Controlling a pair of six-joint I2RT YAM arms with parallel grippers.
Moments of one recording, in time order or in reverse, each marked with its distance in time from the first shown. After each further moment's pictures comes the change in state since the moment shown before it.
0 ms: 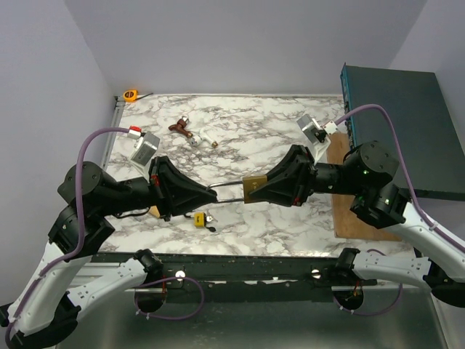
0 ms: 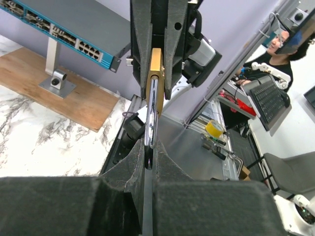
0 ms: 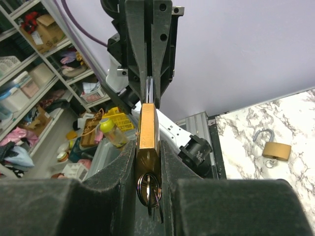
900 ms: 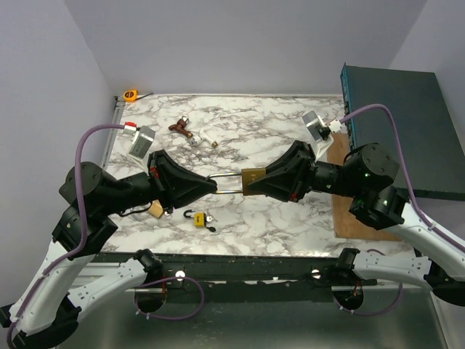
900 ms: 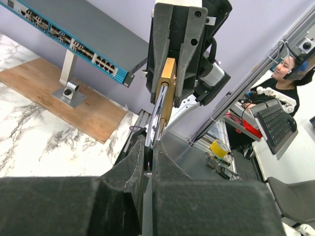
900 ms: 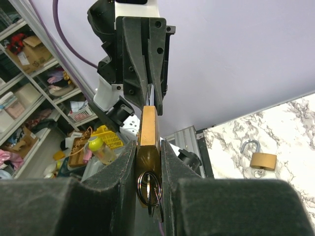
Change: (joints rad) left arm 0.017 -0.001 -0.045 0.068 -0.075 -0.053; right arm 0.022 0.001 -0.021 0.045 0.112 -0.005
